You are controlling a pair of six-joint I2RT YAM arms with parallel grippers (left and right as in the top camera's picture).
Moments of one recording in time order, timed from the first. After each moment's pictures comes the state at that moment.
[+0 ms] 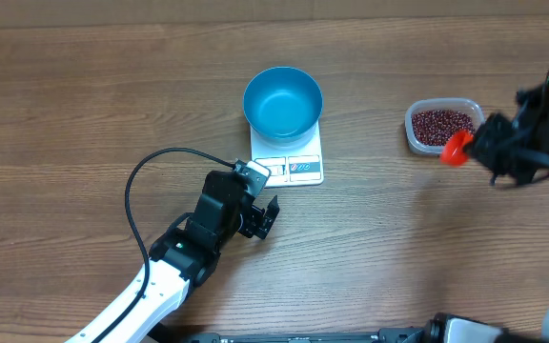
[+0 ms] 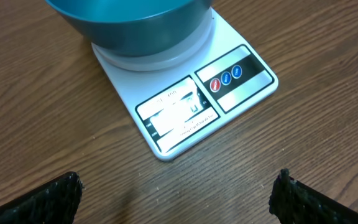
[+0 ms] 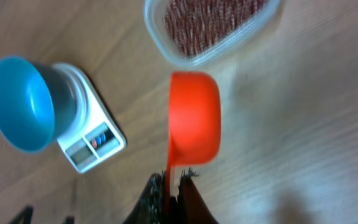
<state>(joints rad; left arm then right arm) -0.55 1.17 0.53 -0.05 -0.06 0.02 -0.24 1.45 1.59 -1.37 -0.26 0.37</state>
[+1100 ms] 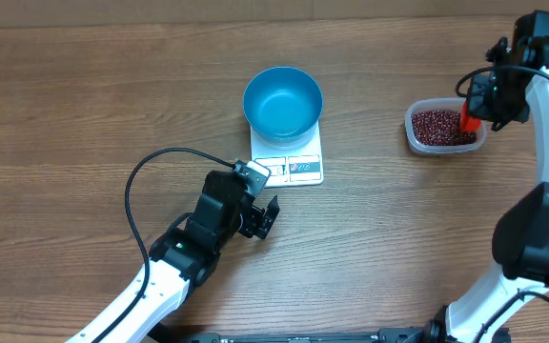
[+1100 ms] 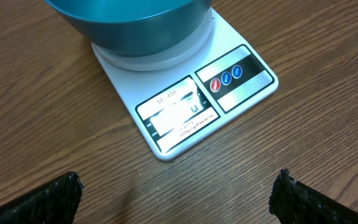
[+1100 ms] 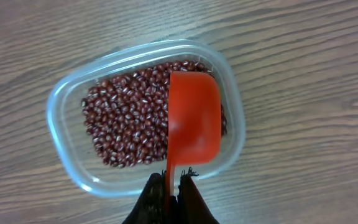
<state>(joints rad) -0.55 1.17 0.53 -0.06 -0.06 0.02 -0.24 1.98 1.83 -1.20 -0.03 -0.01</state>
